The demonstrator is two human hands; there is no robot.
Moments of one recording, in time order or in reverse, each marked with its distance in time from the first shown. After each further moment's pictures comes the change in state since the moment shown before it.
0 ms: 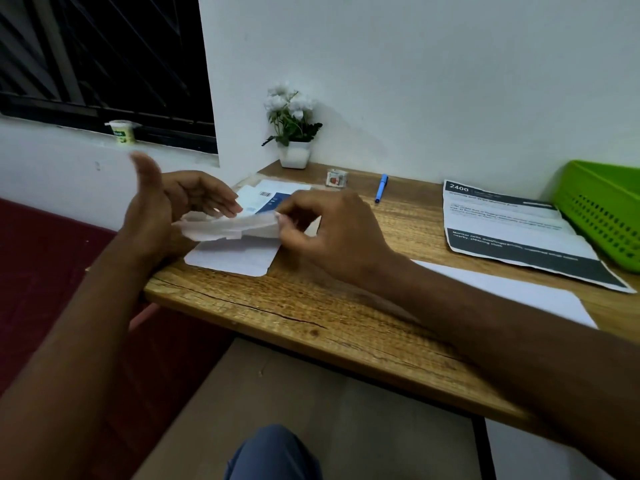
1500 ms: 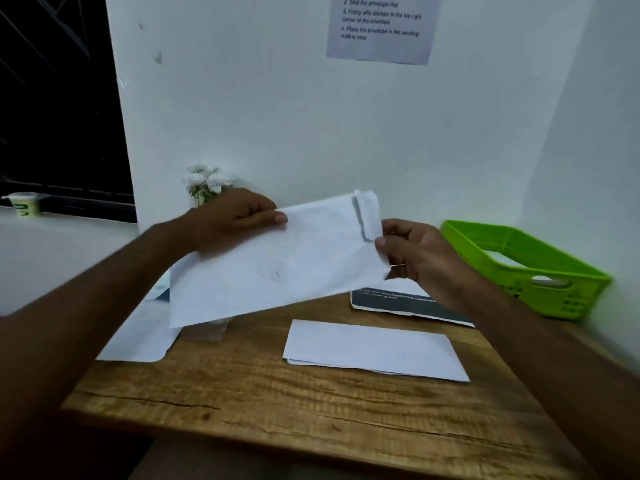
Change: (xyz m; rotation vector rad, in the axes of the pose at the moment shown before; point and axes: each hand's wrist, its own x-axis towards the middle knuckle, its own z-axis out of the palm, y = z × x) left_hand 0.127 0.070 0.112 0.559 -0.442 0.520; right_hand -0.045 0.070 -0.199 0.572 0.089 0.653
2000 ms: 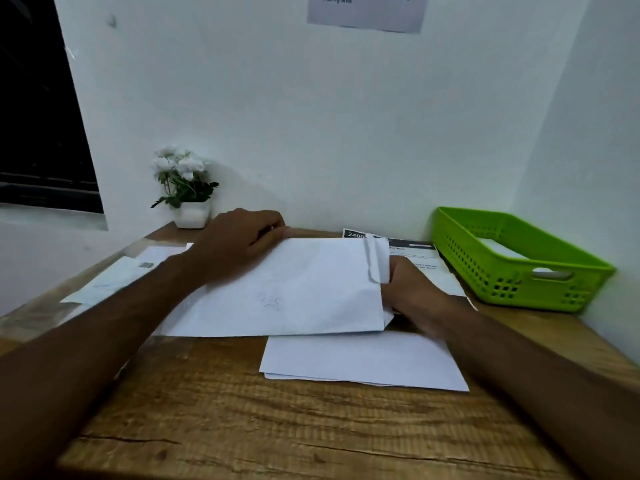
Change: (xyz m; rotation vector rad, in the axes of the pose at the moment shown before) left_hand 0.014 -0.015 0.073 0.232 0.165 -0.063; right_hand 0.002 0.062 -0.002 -0.149 0.036 0.257
